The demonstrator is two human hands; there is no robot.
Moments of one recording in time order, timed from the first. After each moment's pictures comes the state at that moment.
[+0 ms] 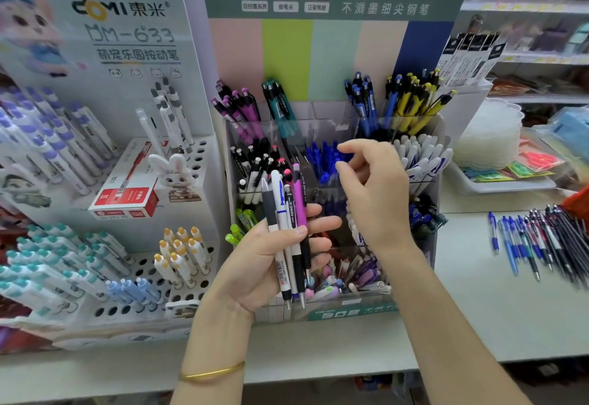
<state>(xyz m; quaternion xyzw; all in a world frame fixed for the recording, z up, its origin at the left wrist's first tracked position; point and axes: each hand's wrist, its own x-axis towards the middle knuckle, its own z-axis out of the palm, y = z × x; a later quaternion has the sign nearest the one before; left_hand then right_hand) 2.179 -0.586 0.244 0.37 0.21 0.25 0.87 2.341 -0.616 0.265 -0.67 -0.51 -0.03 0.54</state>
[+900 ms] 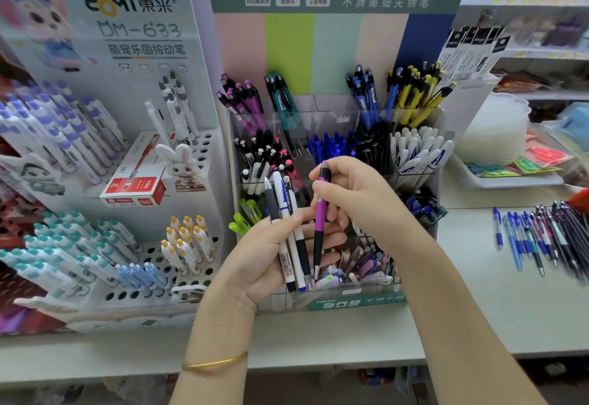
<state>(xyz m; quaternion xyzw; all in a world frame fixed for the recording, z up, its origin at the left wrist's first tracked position) 2.181 -0.594 0.241 0.38 0.25 0.22 0.86 2.330 -0.639 0.282 -0.62 -0.51 0.35 0.48</state>
